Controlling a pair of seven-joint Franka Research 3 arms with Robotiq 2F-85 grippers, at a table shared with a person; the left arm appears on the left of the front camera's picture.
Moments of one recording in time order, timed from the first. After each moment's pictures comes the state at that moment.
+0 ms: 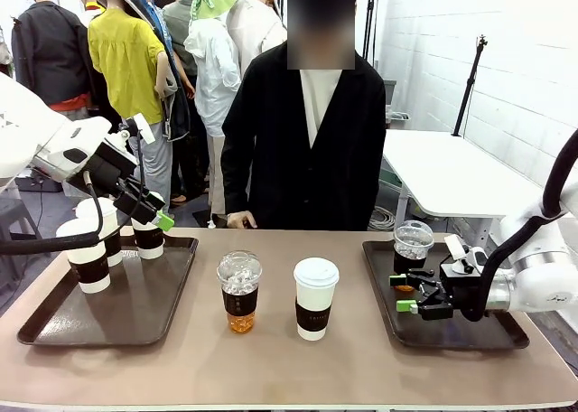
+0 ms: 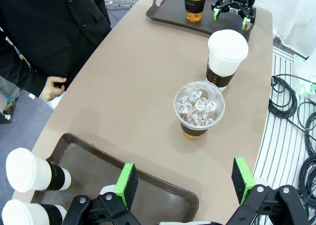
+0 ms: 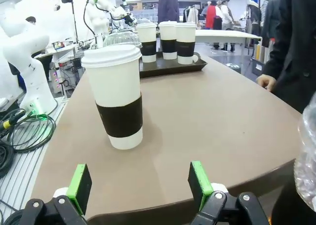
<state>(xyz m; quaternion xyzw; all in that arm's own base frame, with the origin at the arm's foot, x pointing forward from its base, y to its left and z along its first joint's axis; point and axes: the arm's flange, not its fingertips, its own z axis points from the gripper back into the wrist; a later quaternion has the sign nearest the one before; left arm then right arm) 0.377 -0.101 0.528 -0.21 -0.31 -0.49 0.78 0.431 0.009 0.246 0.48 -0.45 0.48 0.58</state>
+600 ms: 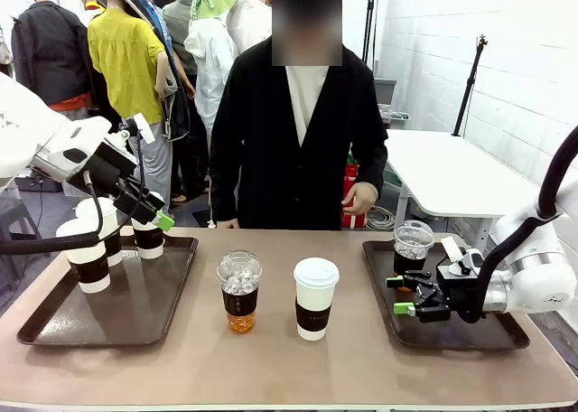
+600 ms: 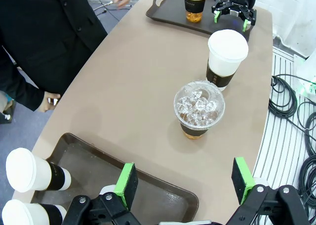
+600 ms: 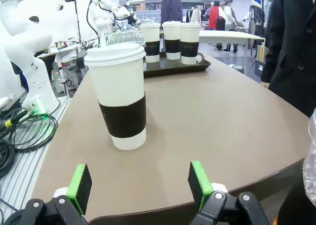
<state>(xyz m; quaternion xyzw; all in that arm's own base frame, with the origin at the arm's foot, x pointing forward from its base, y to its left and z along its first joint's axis) 0.377 -0.101 0.528 -0.21 -0.31 -0.49 0.78 0.430 0.014 0.243 0.48 -0.45 0.49 0.58</state>
